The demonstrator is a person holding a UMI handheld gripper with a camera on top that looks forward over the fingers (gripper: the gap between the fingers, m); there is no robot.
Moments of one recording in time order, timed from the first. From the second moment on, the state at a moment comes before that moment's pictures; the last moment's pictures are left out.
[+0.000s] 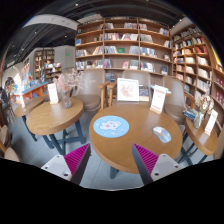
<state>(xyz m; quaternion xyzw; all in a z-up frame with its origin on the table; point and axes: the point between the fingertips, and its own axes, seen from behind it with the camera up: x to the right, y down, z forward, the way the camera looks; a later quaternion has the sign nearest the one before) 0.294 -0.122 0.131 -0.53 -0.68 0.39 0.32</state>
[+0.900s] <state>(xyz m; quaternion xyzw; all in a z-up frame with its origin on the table) 0.175 0.116 0.048 -0.63 -0.61 0.29 0.38</state>
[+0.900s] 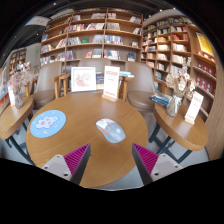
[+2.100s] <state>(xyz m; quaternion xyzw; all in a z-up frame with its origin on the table) 0.007 0.159 -0.017 -0.68 -0.61 0.26 0.32</state>
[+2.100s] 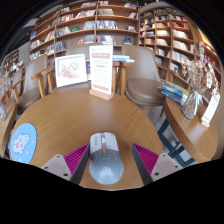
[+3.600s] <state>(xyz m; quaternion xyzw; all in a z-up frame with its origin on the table) 0.039 -0.164 0.029 -0.61 -0.66 0.34 0.29</state>
